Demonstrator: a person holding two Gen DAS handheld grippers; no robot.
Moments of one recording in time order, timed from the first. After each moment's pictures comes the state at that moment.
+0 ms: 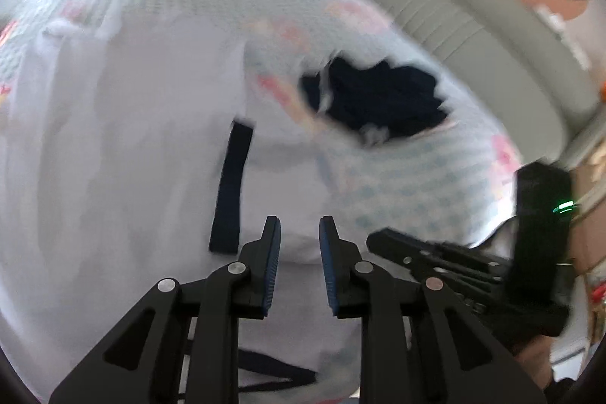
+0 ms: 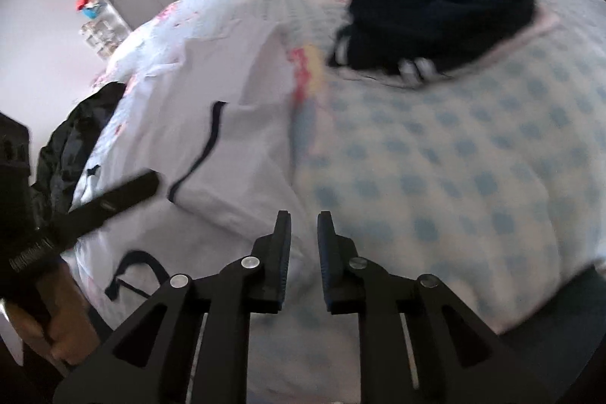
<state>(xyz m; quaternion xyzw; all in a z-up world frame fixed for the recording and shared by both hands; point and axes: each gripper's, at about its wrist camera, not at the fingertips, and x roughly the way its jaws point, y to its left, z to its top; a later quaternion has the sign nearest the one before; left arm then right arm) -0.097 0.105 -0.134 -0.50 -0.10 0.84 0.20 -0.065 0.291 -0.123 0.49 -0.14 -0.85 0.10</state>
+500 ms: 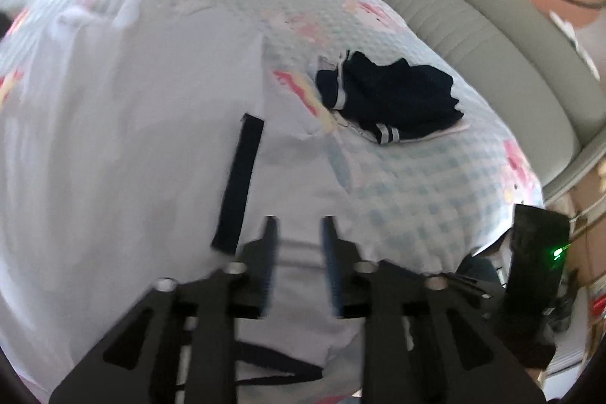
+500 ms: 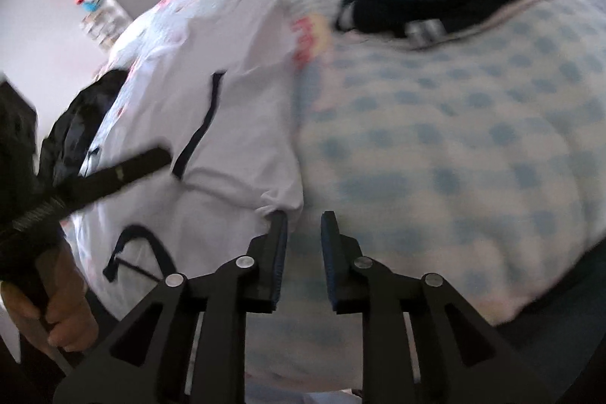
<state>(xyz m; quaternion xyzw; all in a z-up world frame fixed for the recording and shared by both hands) -0.089 0.098 -0.122 -0.48 -0.10 0.85 0.20 -0.045 0.280 -0.147 0.52 -0.11 -0.84 0.07</state>
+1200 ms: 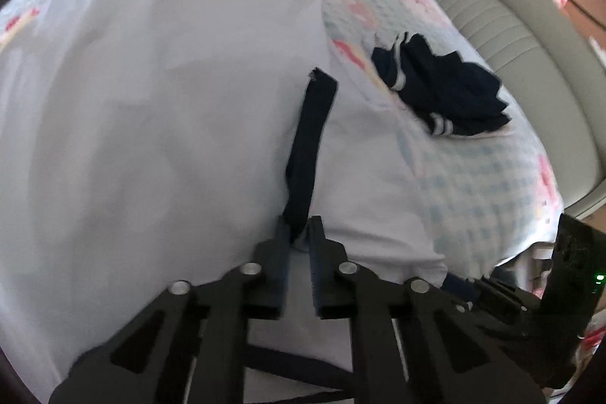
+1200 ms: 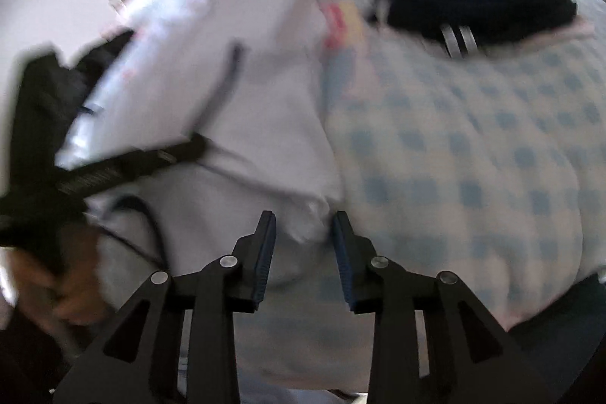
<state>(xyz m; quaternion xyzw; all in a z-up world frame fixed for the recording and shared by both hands) -0.096 0.074 -0.161 -0.51 -0.16 0.83 0.16 -0.049 0.270 -0.156 0.54 -0.08 -0.84 0.09</state>
